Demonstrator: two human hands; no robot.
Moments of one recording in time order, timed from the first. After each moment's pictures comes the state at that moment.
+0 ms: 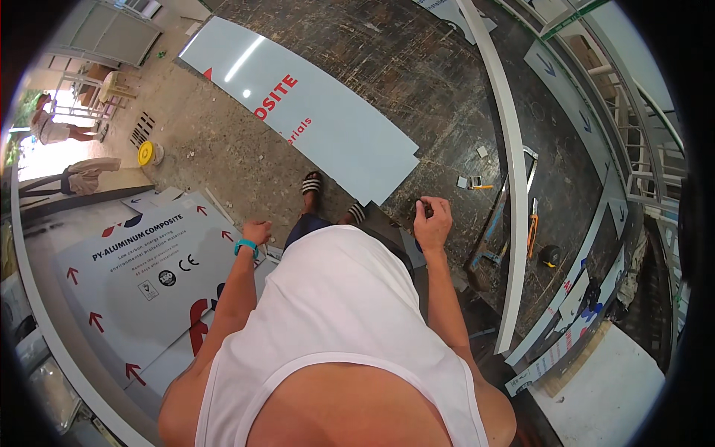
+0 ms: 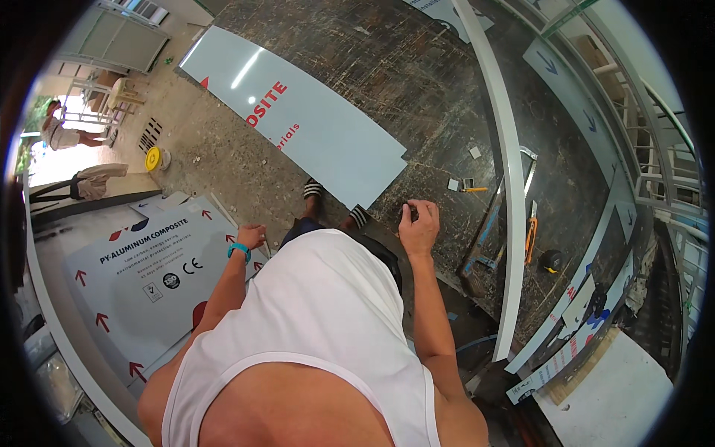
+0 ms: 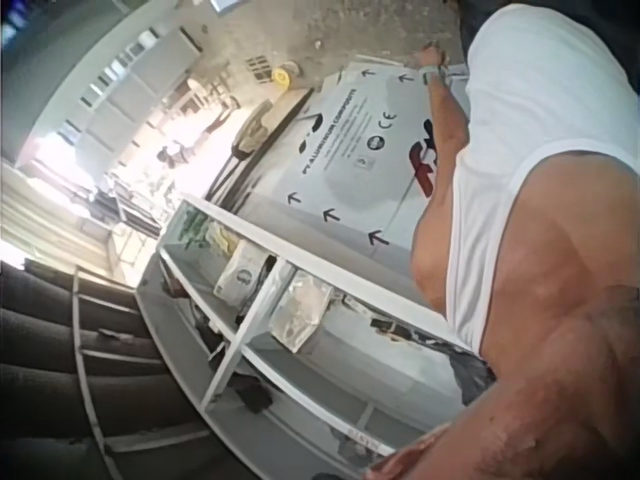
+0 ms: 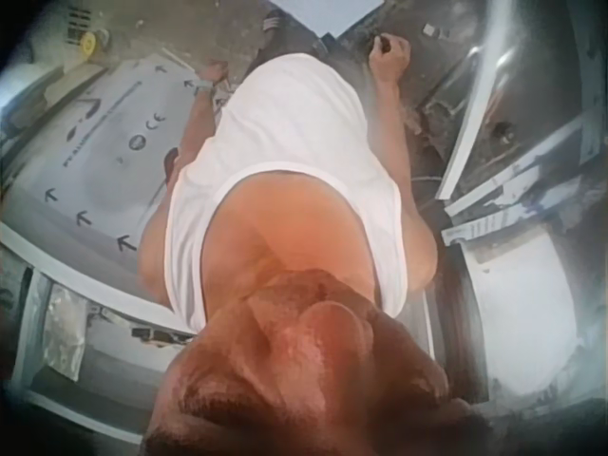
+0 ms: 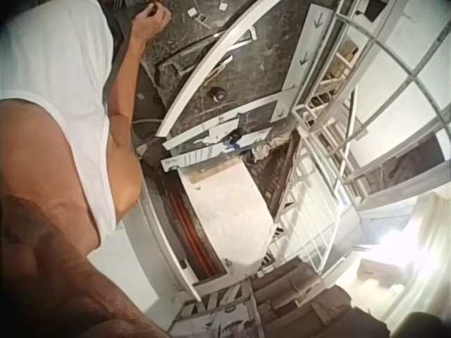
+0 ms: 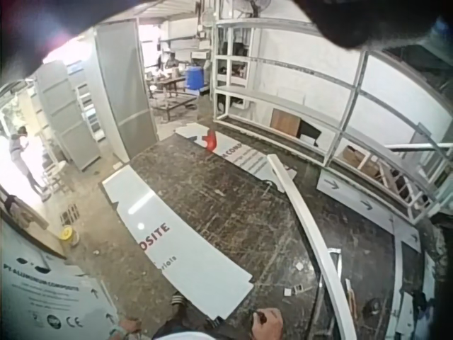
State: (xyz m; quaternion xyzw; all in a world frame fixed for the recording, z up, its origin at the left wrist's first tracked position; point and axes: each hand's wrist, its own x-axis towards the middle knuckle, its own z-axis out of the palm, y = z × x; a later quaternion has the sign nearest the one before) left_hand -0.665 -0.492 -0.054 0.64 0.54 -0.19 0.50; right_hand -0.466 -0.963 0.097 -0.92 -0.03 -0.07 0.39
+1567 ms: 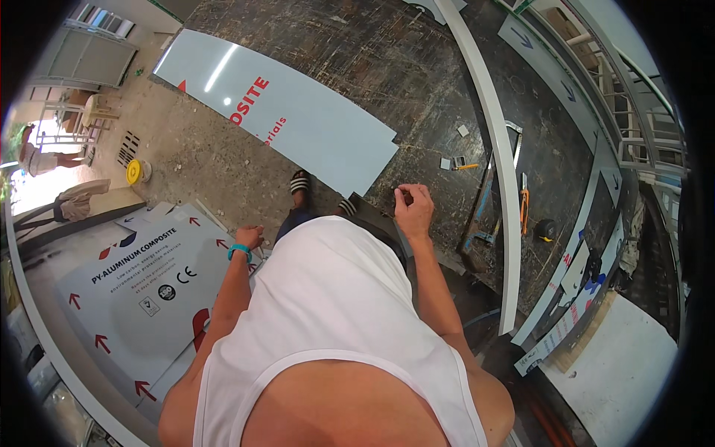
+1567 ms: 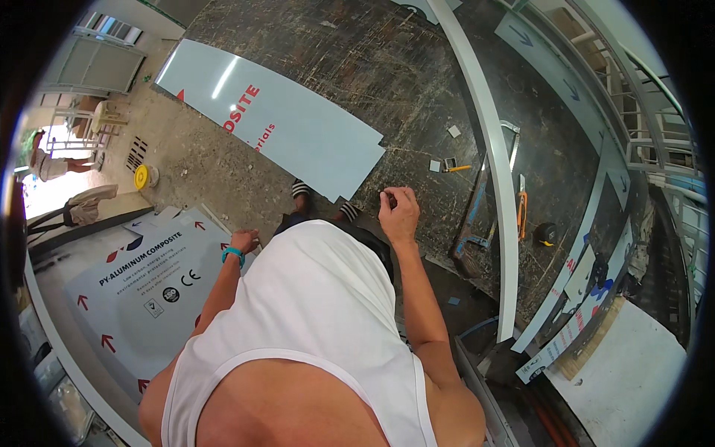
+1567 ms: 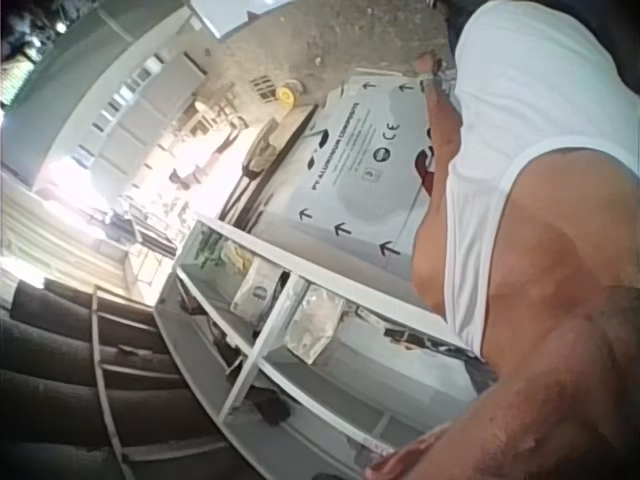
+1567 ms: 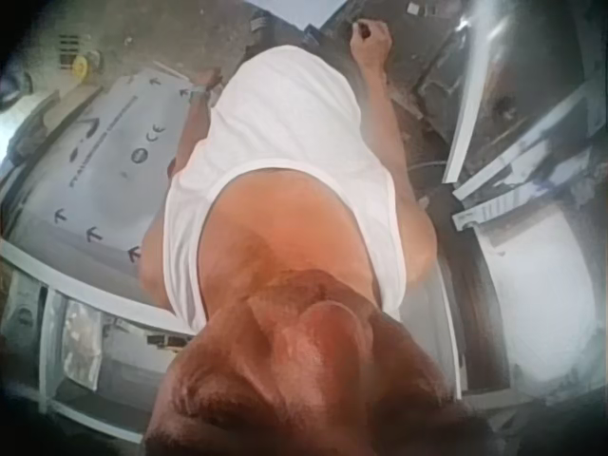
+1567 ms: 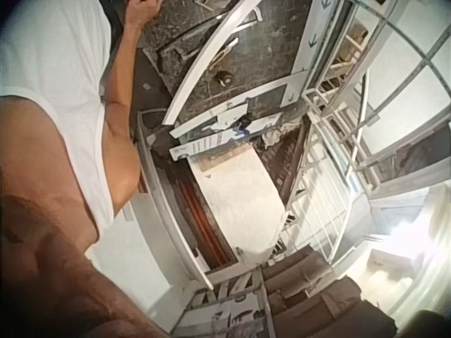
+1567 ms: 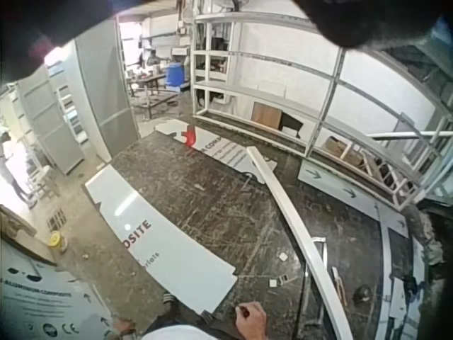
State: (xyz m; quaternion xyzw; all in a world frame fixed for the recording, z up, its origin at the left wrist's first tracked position) left_hand -0.673 -0.487 -0.077 0.60 0.55 -0.23 0.54; right_hand -0.475 -0.957 0.094 -0.90 -0.02 -0.06 0.44
